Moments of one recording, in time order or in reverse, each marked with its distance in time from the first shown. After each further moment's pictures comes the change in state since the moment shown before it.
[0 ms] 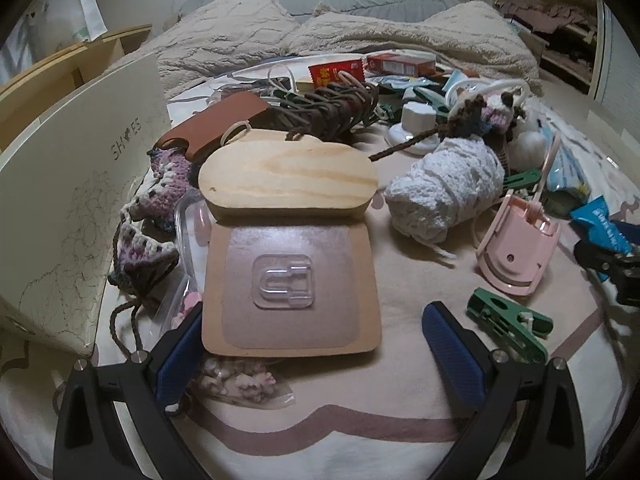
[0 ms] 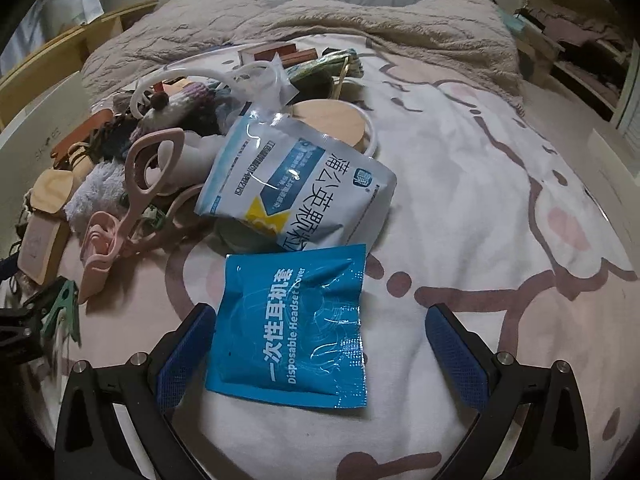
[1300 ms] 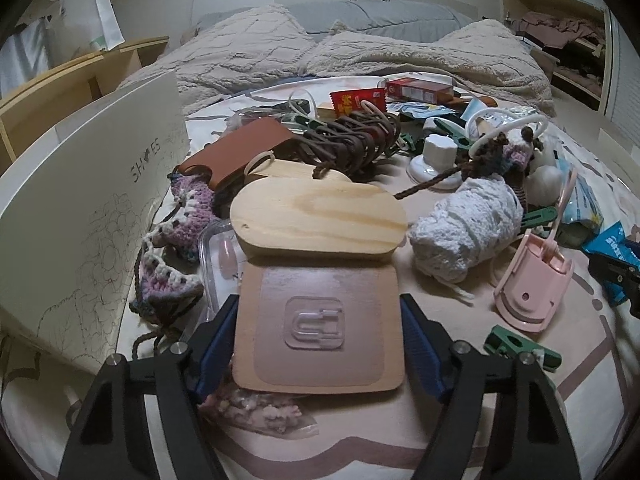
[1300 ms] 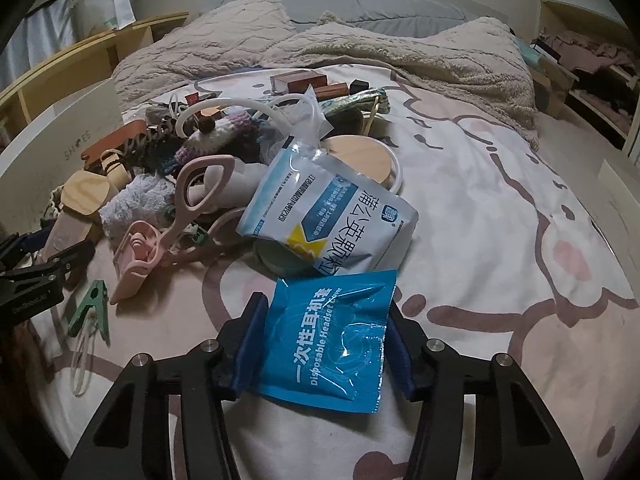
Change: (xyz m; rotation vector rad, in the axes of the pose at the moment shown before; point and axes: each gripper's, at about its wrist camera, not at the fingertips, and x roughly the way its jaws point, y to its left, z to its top) left arm 0.000 0.008 0.012 -0.016 -0.064 0.064; right arm -0.019 0.009 -0.001 -0.064 -0.094 0.066
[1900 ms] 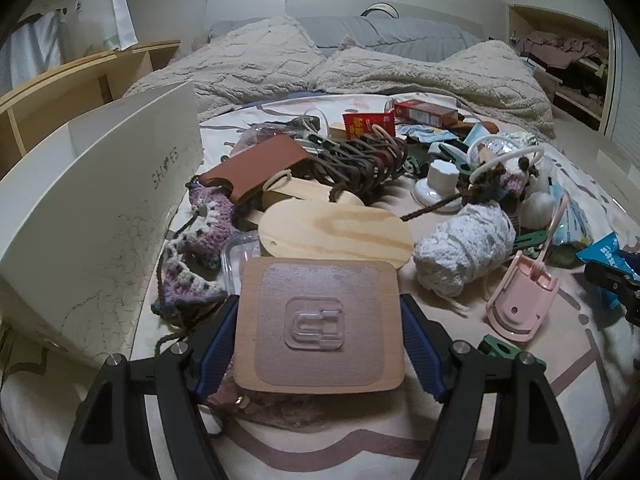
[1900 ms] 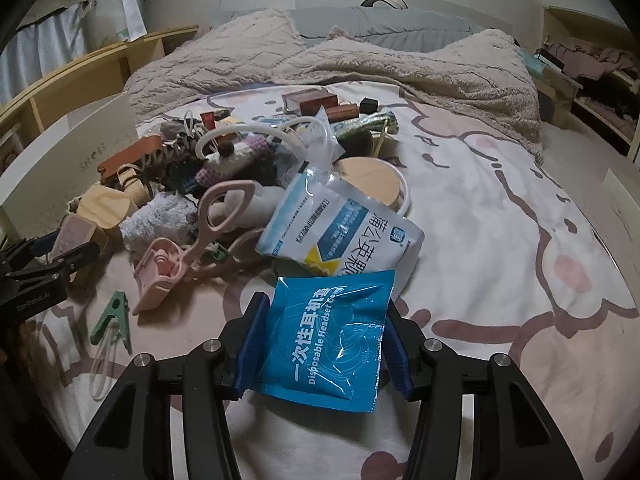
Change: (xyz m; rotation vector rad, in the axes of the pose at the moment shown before) left arm -0.020 0.011 0.003 -0.048 -0.052 -0.010; right arm -0.012 0.002 0.006 -0.001 -0.054 0.042
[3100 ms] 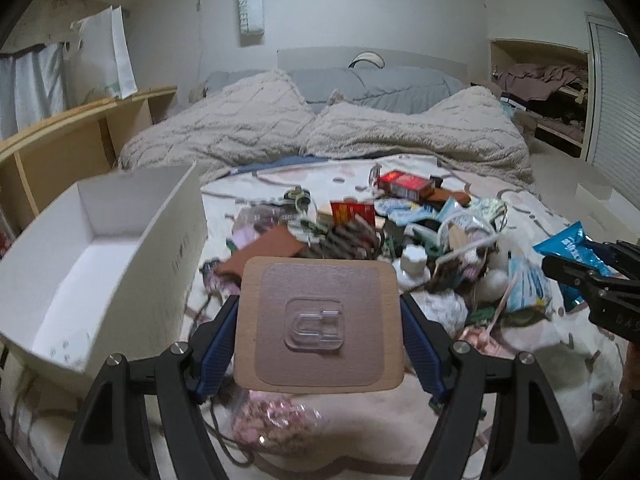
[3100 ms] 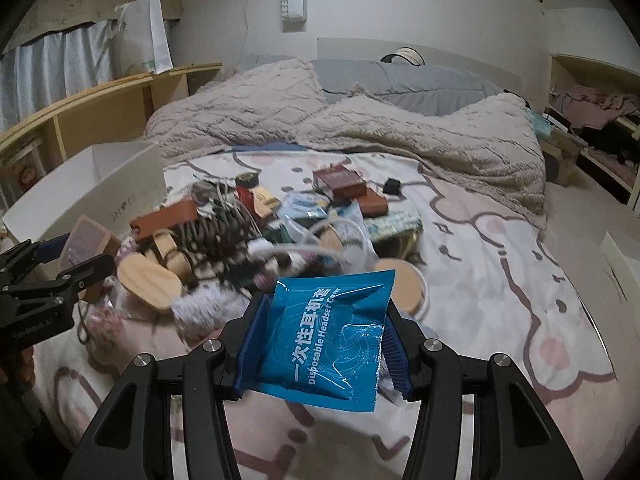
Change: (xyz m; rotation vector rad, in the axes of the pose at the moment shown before) left arm -0.055 0.005 0.052 0.022 -0.168 -0.043; right arm -0.039 0.037 0.053 -0.063 -0.168 0.015
